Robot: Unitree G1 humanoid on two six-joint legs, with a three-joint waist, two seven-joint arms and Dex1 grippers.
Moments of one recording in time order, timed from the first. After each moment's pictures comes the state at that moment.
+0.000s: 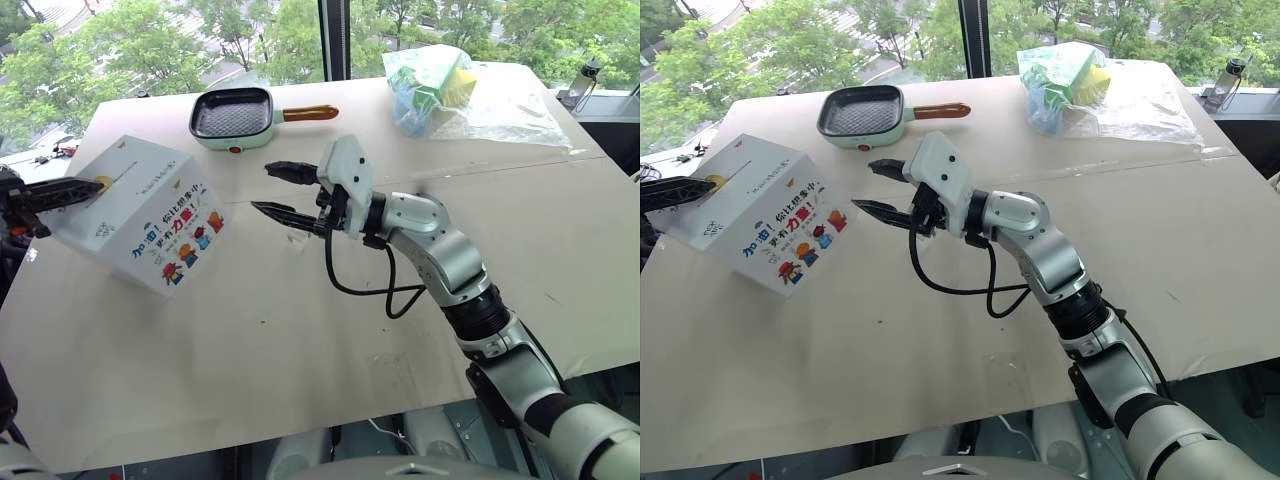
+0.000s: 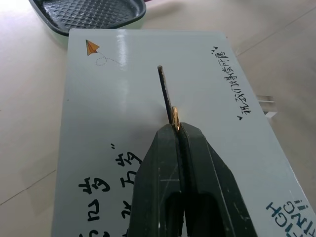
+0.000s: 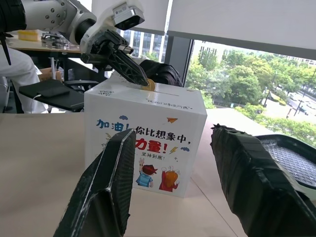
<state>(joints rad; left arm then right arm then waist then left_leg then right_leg) -0.74 1.28 0.20 0.86 -0.37 0.47 -1.43 -0.79 -0.03 0.34 0.00 0.24 0.30 0.73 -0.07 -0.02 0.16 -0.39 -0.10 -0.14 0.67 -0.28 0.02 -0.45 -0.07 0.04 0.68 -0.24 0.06</state>
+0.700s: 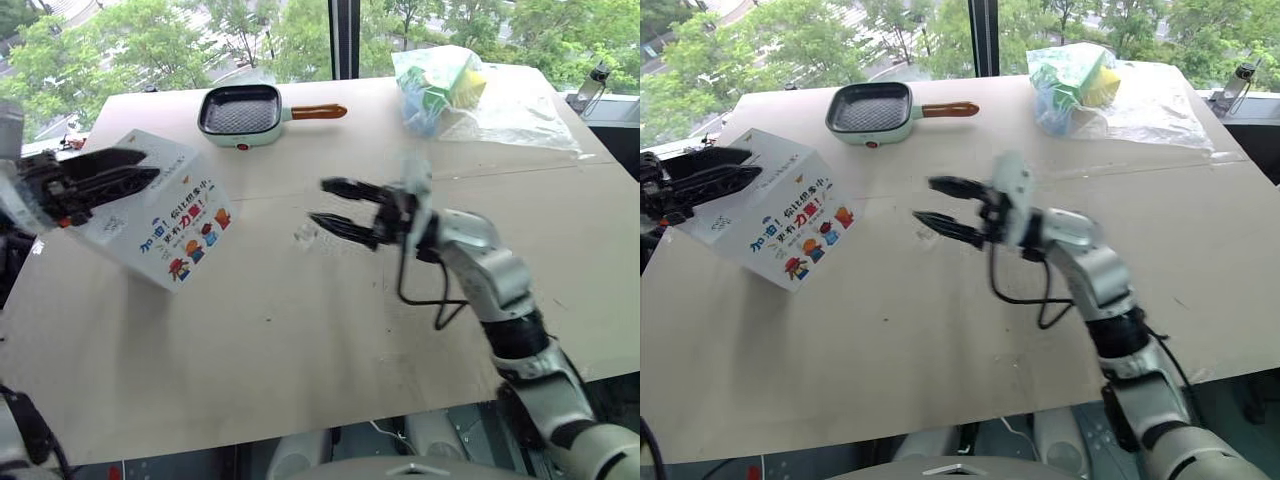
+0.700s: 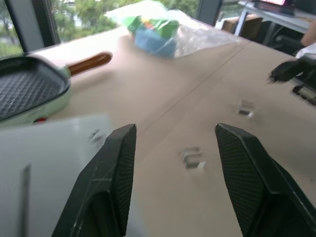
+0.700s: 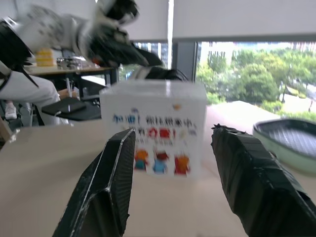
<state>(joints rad) -0.36 1.02 0.58 -0.07 -0.73 0.80 -1.19 -0.53 -0.28 0.18 -0.11 0.42 0.33 0.92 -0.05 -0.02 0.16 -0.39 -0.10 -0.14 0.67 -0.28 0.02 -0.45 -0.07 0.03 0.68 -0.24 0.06</state>
